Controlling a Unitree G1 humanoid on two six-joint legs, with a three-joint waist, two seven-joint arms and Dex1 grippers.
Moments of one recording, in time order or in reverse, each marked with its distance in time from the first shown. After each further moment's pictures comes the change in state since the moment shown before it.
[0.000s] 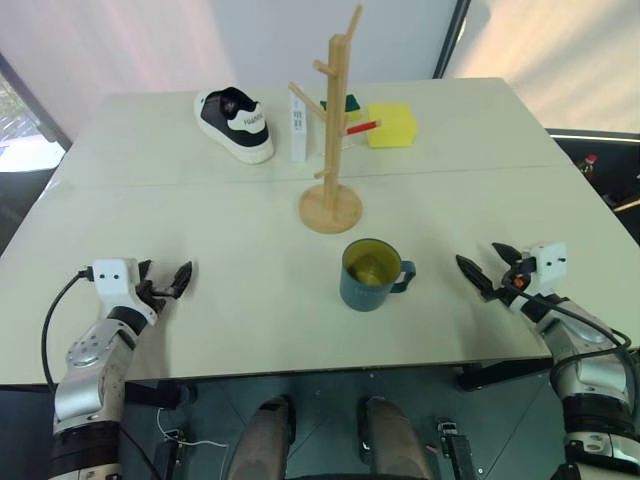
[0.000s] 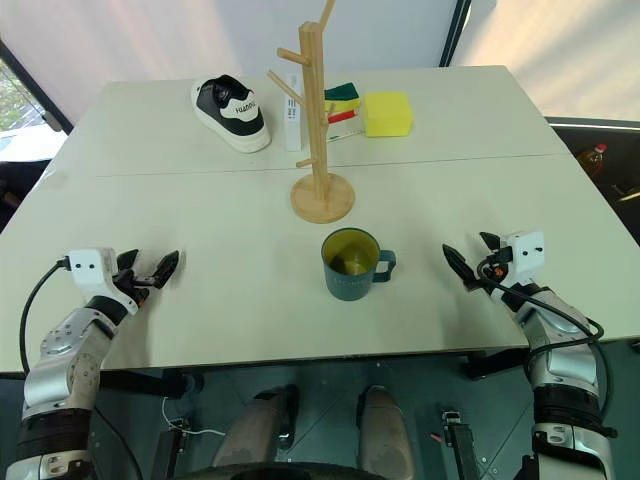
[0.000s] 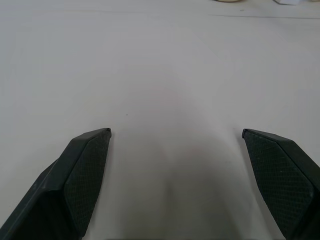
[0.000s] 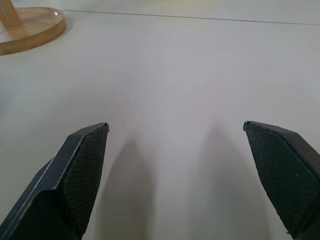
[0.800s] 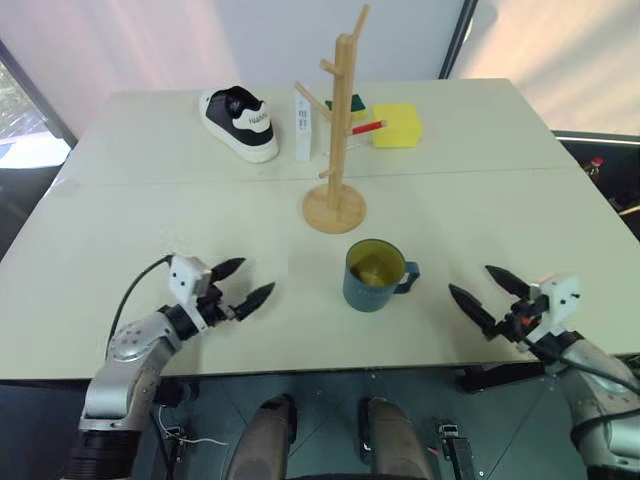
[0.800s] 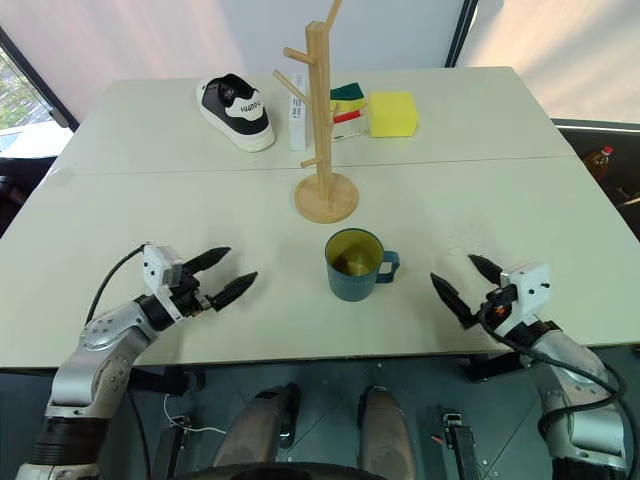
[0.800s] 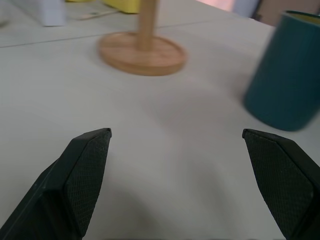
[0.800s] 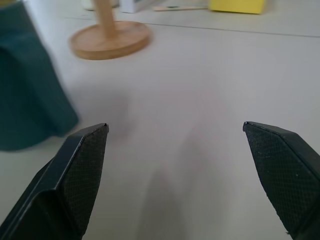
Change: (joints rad) left arm 0.038 0.046 -0.296 -0.282 -0.076 0.024 -0.427; right arm 0.383 0.047 0.016 -0.566 0.113 0.110 -0.003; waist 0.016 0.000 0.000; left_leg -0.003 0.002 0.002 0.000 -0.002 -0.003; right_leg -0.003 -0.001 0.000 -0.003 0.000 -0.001
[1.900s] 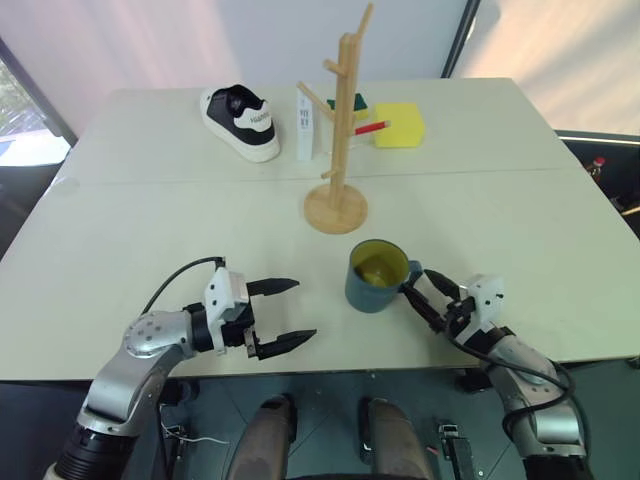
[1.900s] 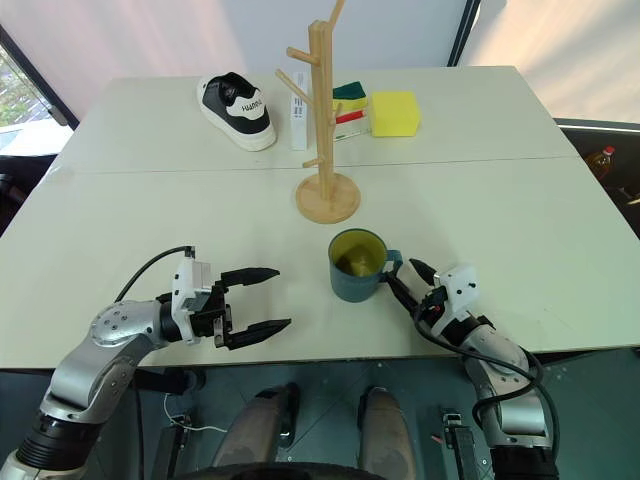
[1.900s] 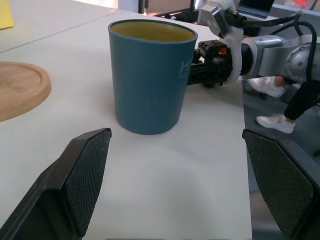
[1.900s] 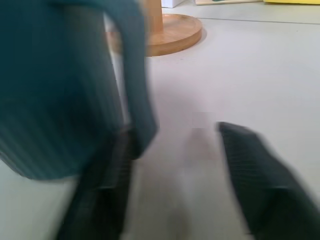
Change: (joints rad) left arm -0.007 0.088 -0.112 -0.144 -0.013 -0.006 -0.169; right arm -0.109 0.143 0.192 0.114 -0.147 -0.099 -0.094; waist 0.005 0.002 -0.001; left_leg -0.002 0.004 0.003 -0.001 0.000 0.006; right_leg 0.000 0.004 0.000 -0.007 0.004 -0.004
